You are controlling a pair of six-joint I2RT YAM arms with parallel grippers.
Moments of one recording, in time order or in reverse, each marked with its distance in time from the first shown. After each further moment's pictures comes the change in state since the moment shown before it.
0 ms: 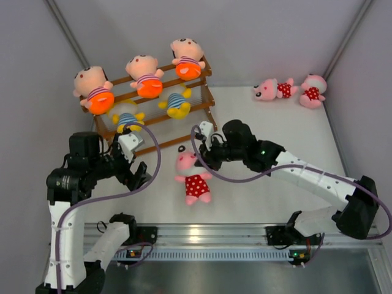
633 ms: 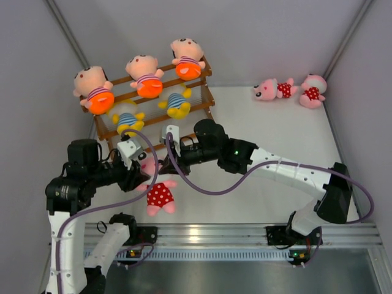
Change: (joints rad) left arm 0.002 -0.088 -0.065 -0.002 0.124 -0.047; right arm 0.243 0.222 0.275 0.203 -0.178 -0.005
